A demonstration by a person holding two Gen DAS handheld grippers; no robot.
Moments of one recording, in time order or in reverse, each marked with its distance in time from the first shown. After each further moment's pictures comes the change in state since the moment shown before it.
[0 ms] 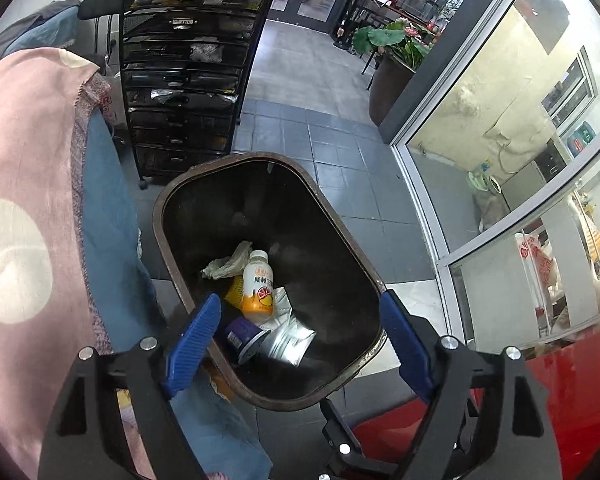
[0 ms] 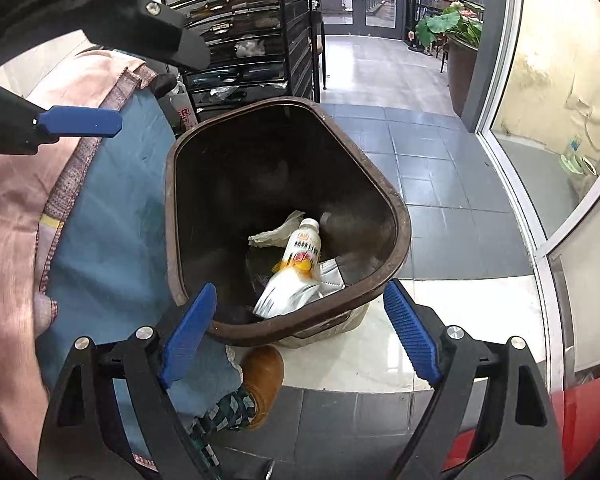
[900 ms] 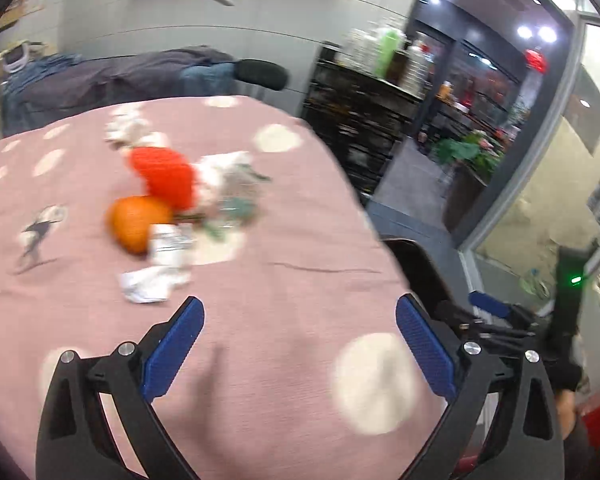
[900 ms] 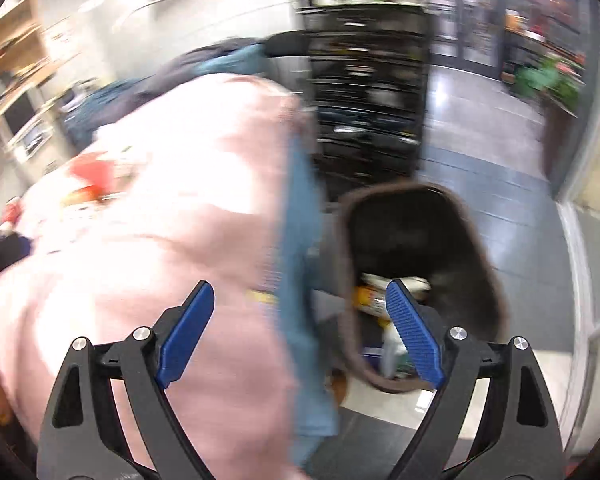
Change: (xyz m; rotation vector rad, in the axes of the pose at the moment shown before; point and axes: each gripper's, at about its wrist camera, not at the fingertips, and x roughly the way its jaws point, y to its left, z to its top) left arm -0.225 0.148 -0.119 -0.229 -0.361 0.270; right arm -0.085 0.136 0.068 -0.272 -0.030 0.365
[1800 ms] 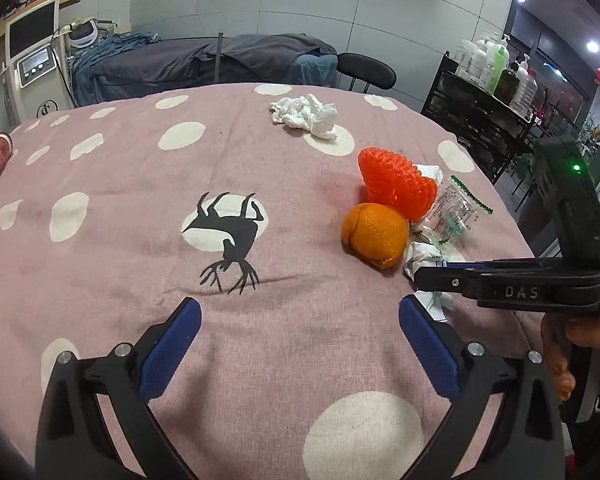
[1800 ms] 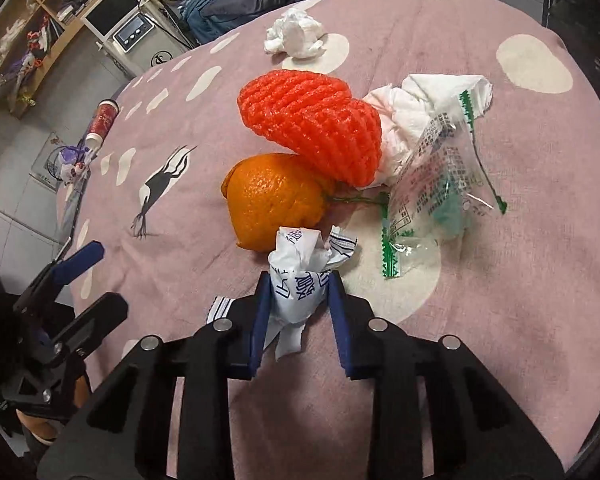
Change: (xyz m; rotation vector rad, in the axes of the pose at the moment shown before) left arm -0.012 0.159 0.018 -0.099 0.054 0.212; right arm 0.124 0.198 0.071 -0.179 0.379 0.348
